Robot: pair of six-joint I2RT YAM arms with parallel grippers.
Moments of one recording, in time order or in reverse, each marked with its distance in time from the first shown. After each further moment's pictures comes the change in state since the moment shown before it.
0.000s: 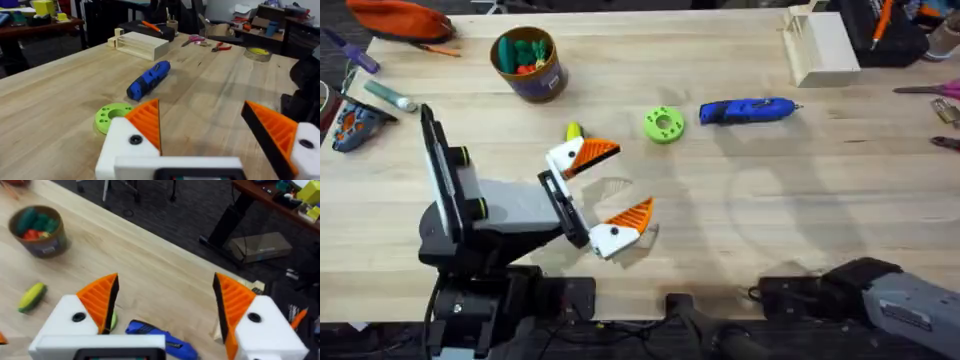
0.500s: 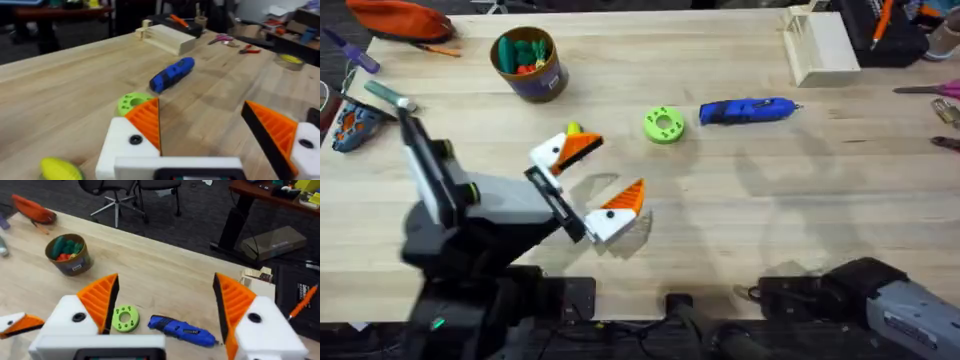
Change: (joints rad) left arm 0.000 0.000 0.092 -0.164 -0.170 -0.014; right arm 0.000 -0.218 0.000 -0.123 0.000 0.196
